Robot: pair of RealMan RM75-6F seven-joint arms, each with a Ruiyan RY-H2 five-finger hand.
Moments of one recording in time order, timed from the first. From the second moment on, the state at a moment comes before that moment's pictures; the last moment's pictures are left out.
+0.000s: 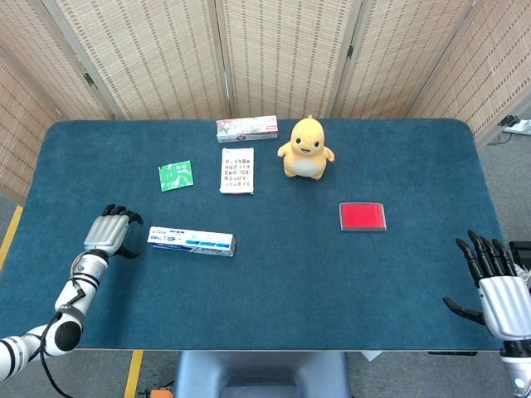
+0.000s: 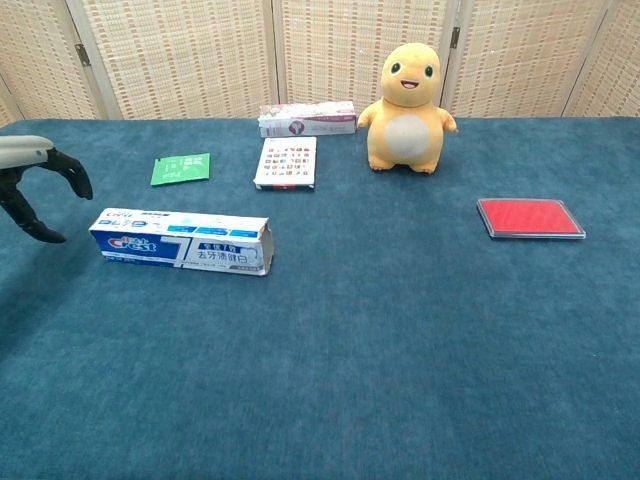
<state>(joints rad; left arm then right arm) -0.69 -1.32 -0.18 -1.46 0.78 0.82 0.39 0.03 -1.10 0.04 -1.60 -1.61 1.57 -0.01</state>
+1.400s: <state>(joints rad) -0.80 -1.46 -0.16 -1.23 0.81 0.67 0.21 0.03 -1.10 0.03 -1.59 -1.62 1.59 0.01</state>
